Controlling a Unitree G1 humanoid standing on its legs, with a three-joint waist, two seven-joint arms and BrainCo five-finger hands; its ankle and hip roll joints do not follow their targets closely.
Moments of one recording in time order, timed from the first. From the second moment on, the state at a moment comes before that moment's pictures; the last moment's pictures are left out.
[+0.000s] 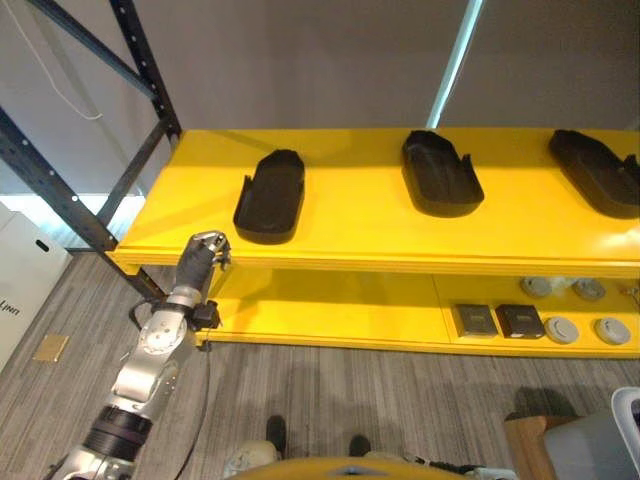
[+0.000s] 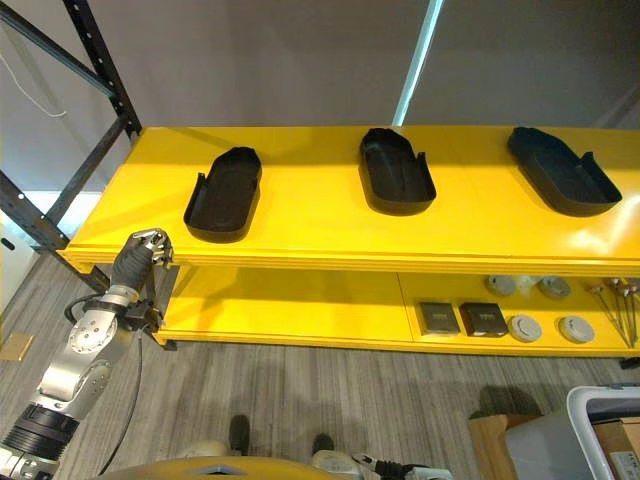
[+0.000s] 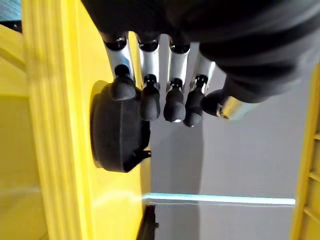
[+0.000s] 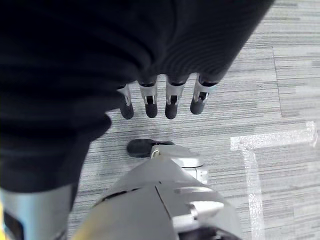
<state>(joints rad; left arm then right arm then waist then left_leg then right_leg) -0.07 0.48 -0.22 -0.02 -0.51 -0.08 0.18 -0.04 -0.33 0.25 1.23 0.39 0.31 0.16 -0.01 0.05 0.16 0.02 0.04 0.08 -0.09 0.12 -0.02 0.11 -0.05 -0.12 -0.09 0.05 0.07</state>
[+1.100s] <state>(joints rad) -0.40 0.49 -0.24 0.14 -0.49 -0.15 0.39 -0.09 -0.37 0.25 1.19 0.42 0.21 0.17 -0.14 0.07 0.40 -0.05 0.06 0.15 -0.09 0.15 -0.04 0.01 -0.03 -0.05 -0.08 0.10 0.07</state>
